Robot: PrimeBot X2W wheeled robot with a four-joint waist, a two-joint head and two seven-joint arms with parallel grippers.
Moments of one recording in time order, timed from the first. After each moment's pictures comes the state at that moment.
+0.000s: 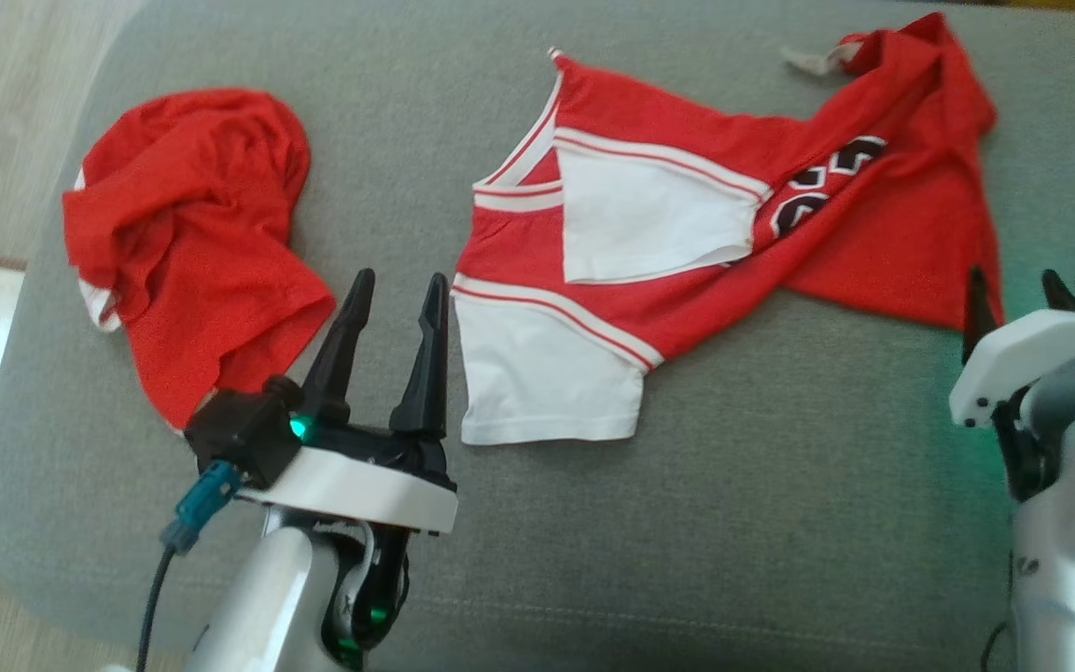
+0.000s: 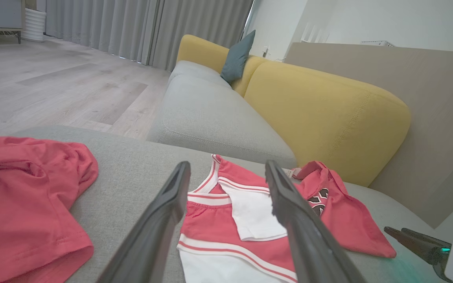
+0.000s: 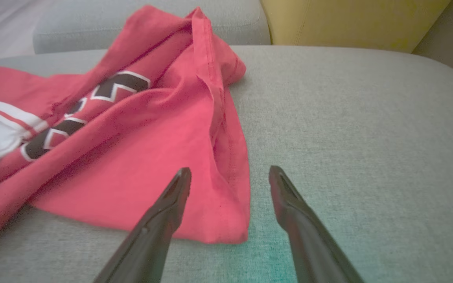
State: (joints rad) left arm -0.16 0.04 -0.38 0.04 -0.39 0.04 -0.26; right arm -0.43 -0.05 -0.32 0.49 -0.11 0.13 0.22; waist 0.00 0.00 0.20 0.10
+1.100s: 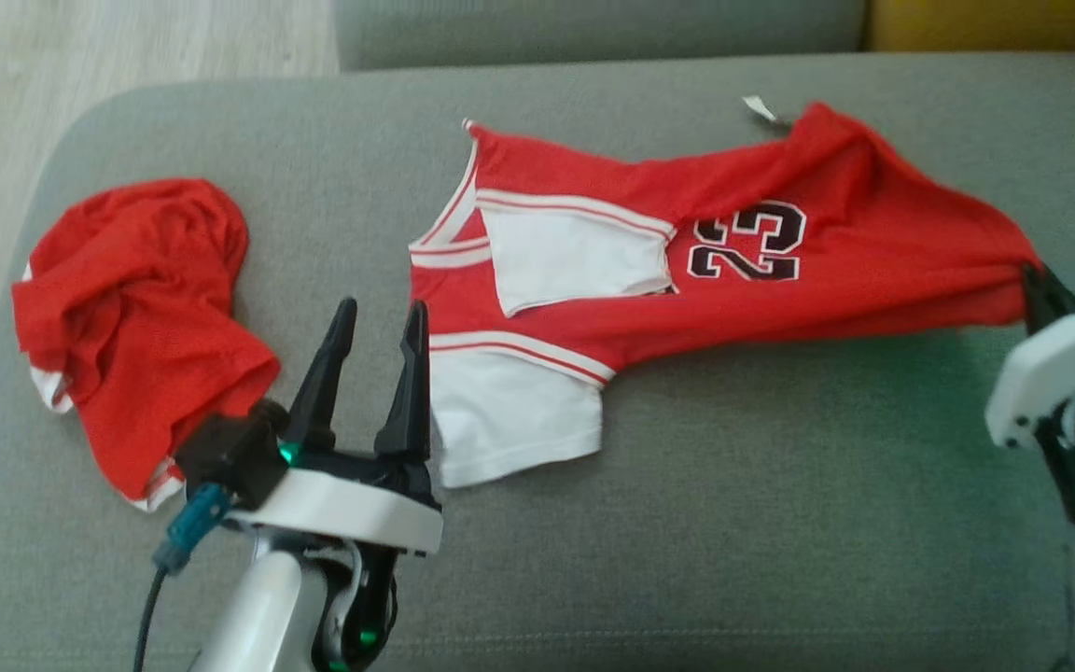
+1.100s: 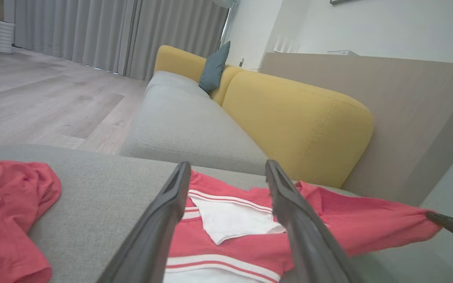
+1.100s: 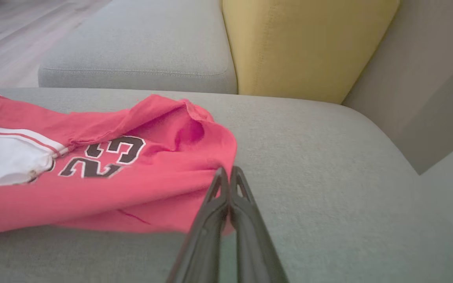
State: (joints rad) left arm -0.13 0.04 -0.35 0.05 -0.39 0.05 -0.26; right arm -0.31 -0.15 -0.19 0.23 -0.01 0.13 0.39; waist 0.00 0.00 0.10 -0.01
